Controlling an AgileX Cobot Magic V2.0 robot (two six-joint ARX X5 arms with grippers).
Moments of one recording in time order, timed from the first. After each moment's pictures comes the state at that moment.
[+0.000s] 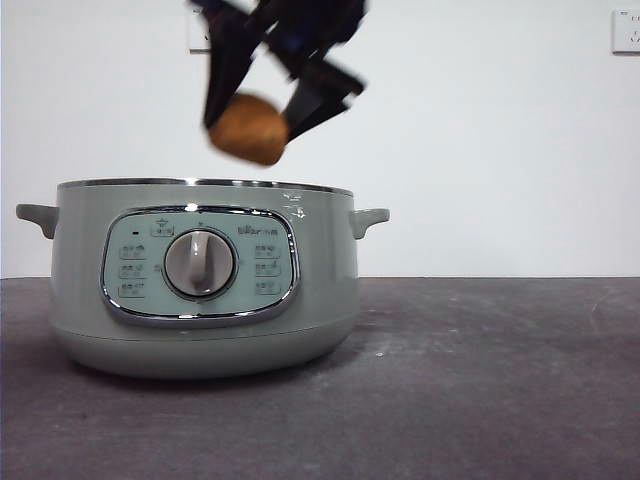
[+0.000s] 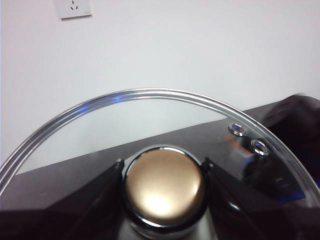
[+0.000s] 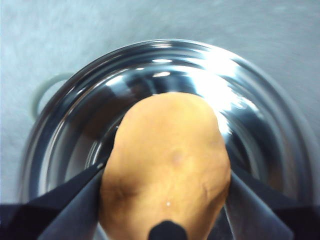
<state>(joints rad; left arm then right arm) -0.49 0.77 1.38 -0.71 -0.21 0.04 0.76 1.91 1.76 -0.66 -0.11 0.04</state>
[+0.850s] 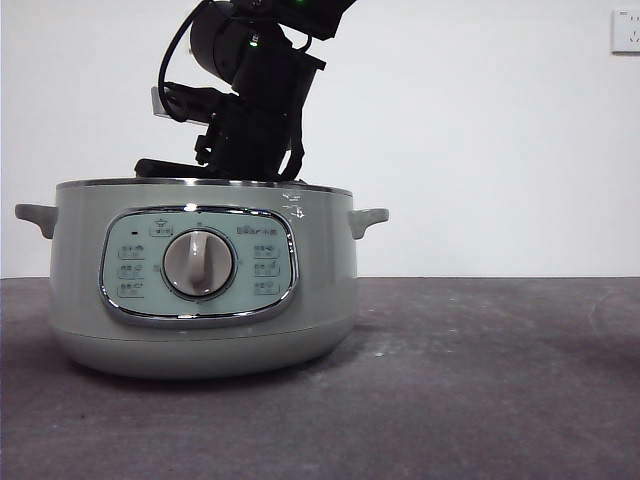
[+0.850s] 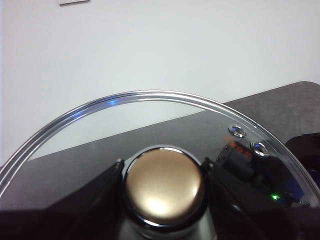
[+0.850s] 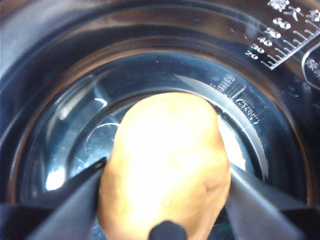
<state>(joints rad) -0.49 0.75 1.38 -0.78 -0.21 0.04 0.81 2.17 1.85 -0.68 -0.02 -0.10</state>
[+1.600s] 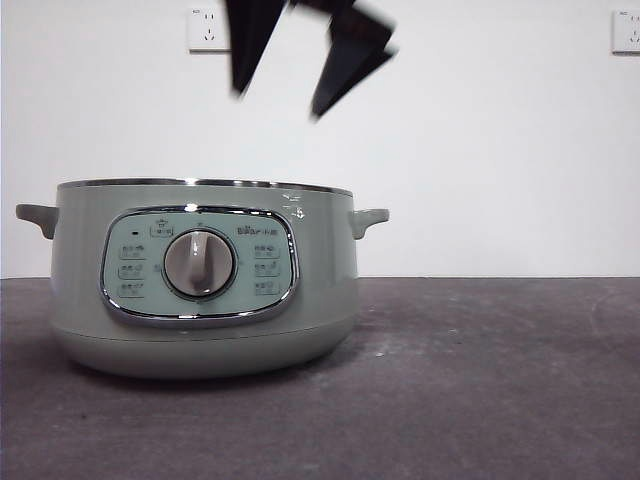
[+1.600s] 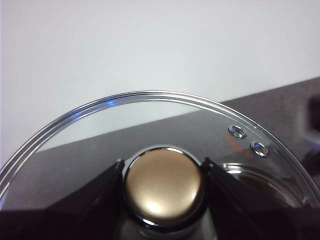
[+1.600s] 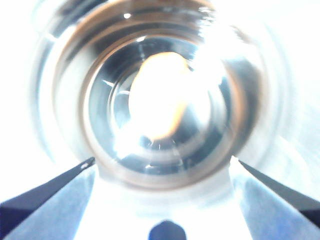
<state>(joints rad) -0.49 0.81 1.38 -0.77 -0.29 0.04 0.79 1.79 1.85 -1.04 -0.03 -0.07</state>
